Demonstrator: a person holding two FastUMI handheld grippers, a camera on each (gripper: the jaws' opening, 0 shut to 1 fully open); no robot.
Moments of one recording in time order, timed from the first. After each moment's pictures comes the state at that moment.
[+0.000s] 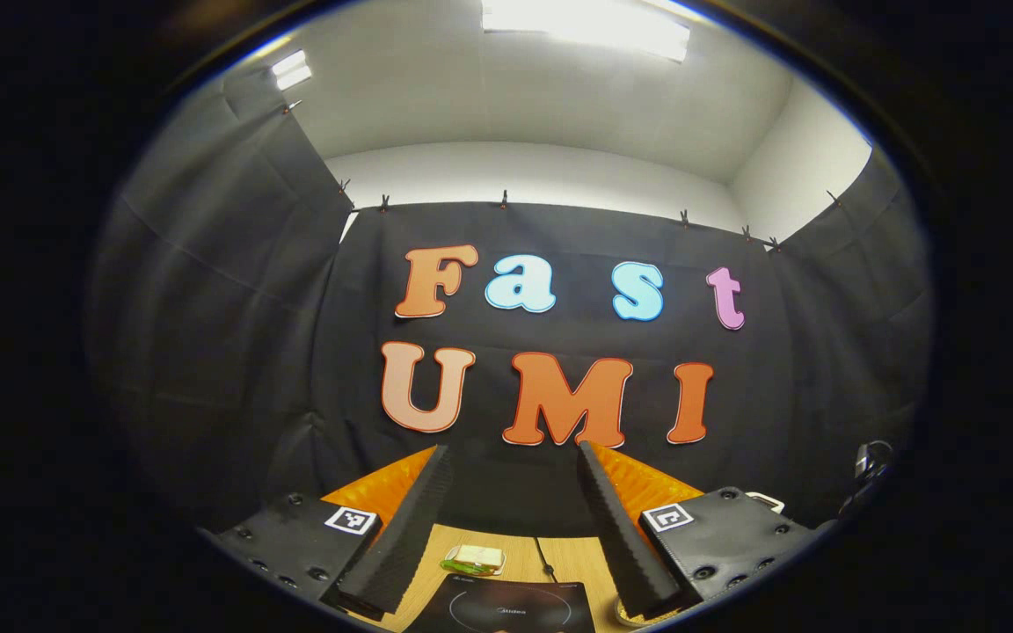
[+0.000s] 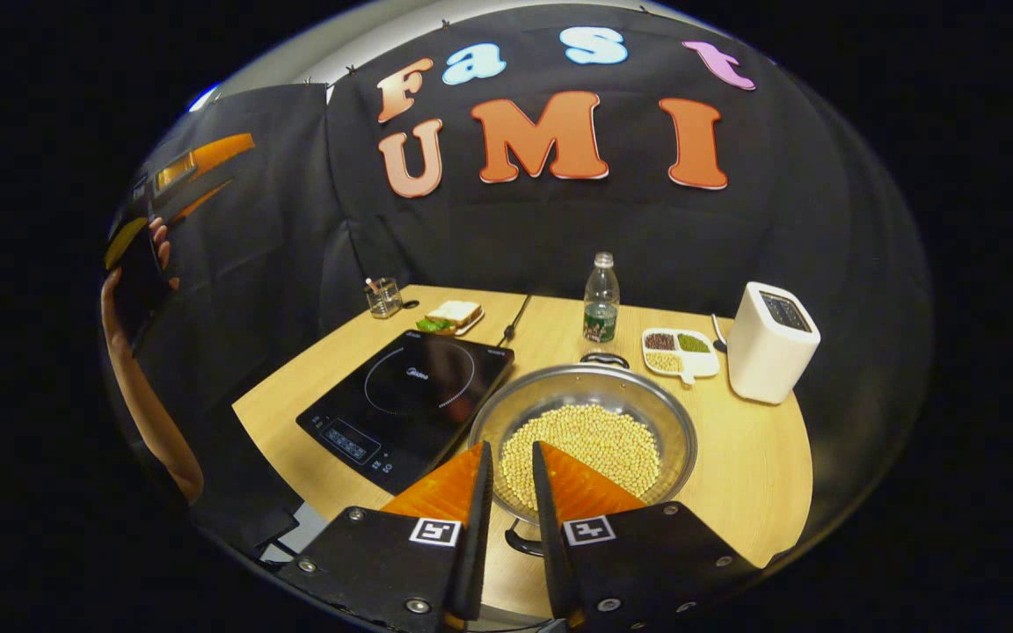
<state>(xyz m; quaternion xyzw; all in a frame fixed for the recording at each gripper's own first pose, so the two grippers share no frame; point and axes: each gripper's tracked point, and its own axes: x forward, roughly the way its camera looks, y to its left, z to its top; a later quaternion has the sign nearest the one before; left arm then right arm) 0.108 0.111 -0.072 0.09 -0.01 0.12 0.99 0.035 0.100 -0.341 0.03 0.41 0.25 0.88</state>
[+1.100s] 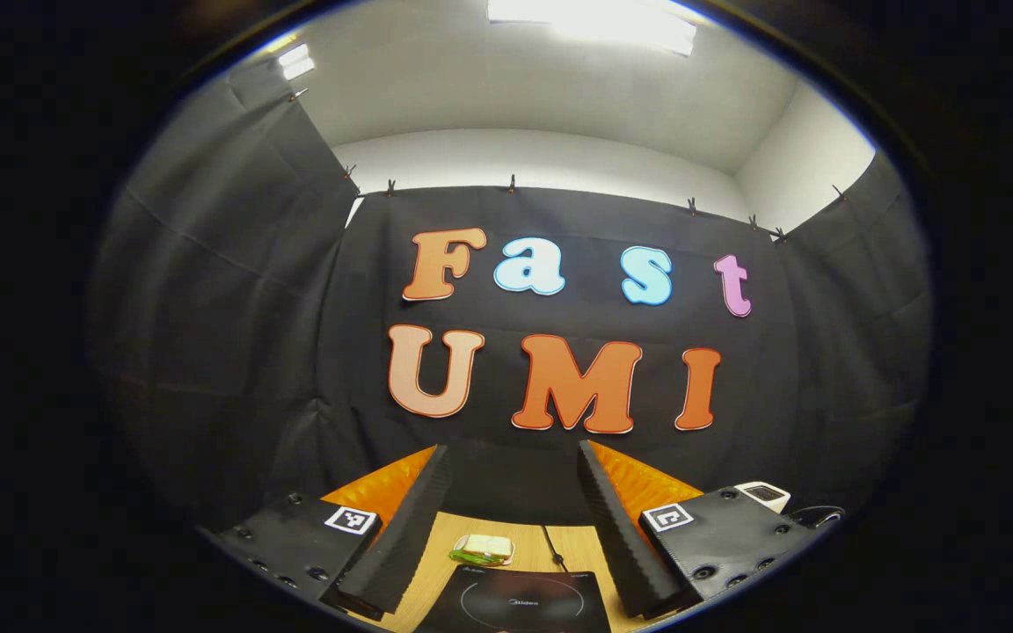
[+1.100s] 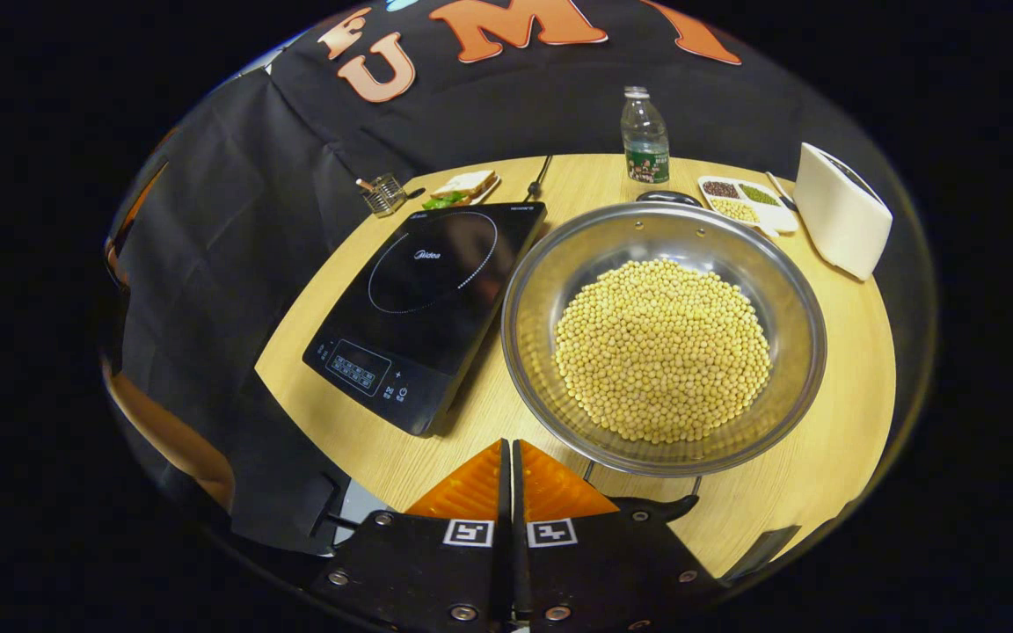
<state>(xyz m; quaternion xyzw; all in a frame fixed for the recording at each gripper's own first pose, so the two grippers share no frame) 0.102 0.137 -0.089 0.08 0.01 0.13 0.99 -0.020 0.143 -0.442 0.07 0.60 0.28 0.75</state>
